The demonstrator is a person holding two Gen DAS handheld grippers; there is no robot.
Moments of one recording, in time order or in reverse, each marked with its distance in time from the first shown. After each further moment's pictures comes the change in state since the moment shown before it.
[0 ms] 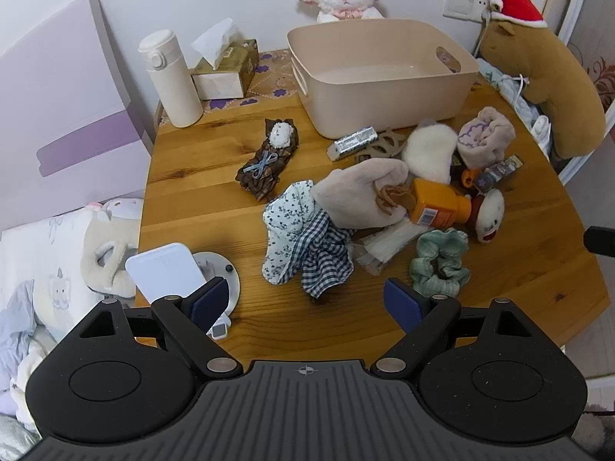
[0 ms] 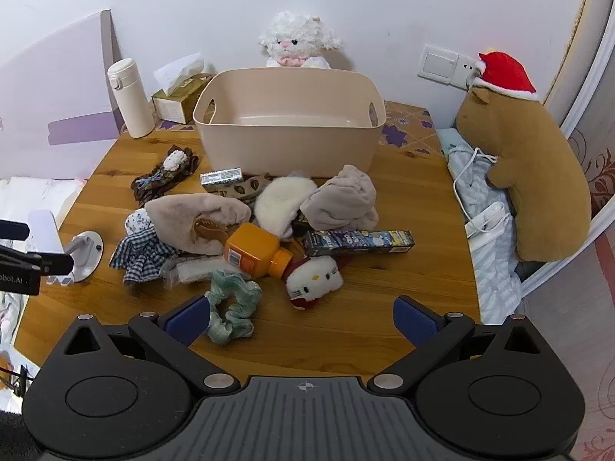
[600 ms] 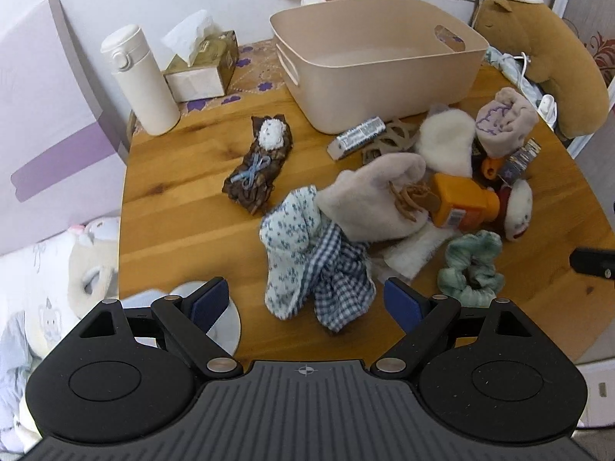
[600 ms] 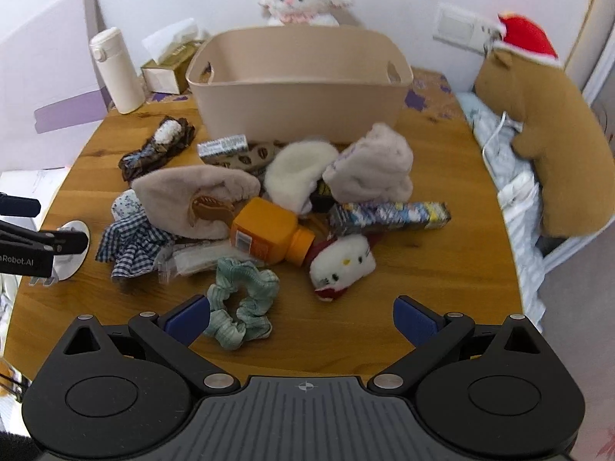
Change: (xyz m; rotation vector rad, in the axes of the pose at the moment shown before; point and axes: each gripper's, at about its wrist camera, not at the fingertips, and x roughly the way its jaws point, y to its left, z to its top) left arm 0.065 0.011 0.017 0.046 0.003 0.007; right arm 0.068 0.021 -0.006 0.060 0.081 0.002
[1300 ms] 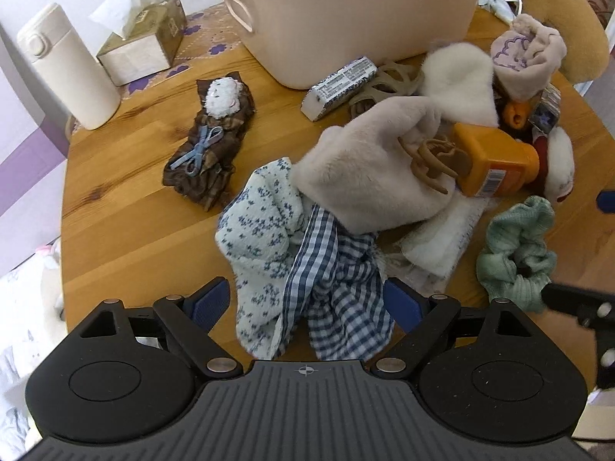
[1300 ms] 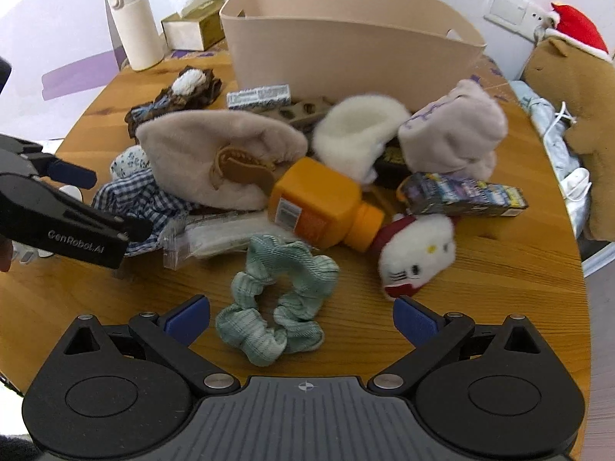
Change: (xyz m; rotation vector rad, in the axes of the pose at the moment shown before) left arm 0.102 -0.014 0.001 0.070 0.084 -0.021; right arm 0.079 0.042 -0.013 -0.068 0.032 0.032
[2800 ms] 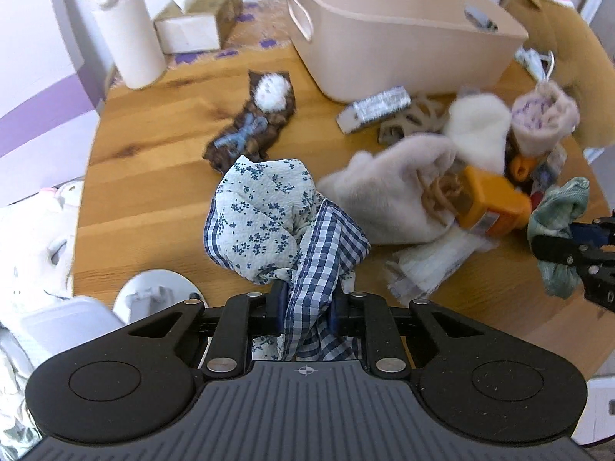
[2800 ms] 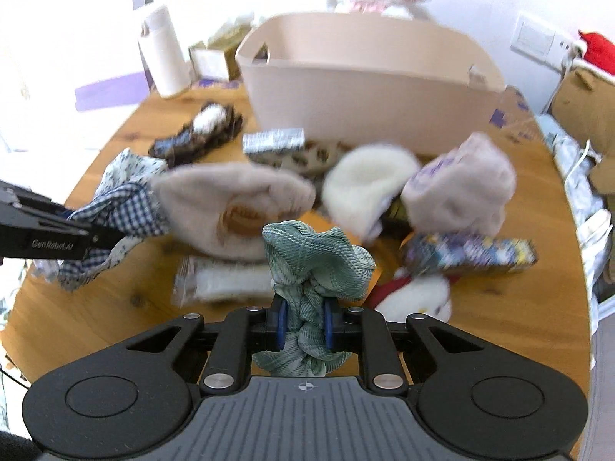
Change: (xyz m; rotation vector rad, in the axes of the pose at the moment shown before) left arm -0.031 0.001 -0.005 -0.338 -0.011 0.051; right arm -0.021 -0.033 0.037 -0.016 -0.096 0.092
